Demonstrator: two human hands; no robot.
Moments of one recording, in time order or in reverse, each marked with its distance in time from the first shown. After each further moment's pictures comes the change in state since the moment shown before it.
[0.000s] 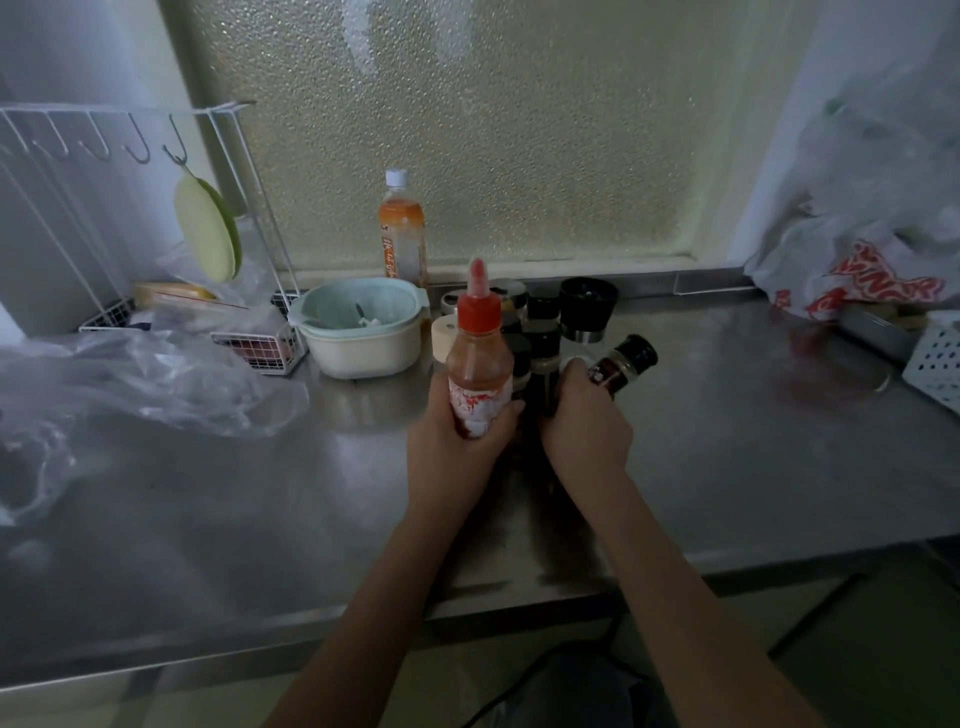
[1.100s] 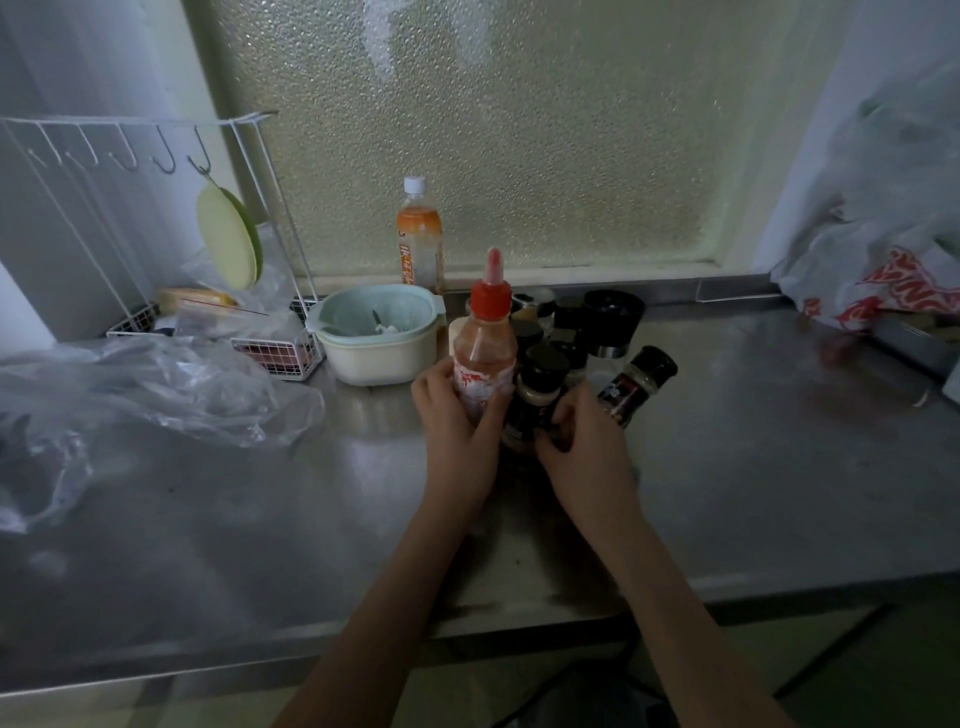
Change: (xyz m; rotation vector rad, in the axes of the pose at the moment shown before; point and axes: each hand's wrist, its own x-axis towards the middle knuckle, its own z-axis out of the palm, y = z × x) left_hand 0.021 -0.005 0.005 0.026 0.104 0.051; right_hand -0.021 0.004 0.002 0.398 0.031 -0.230
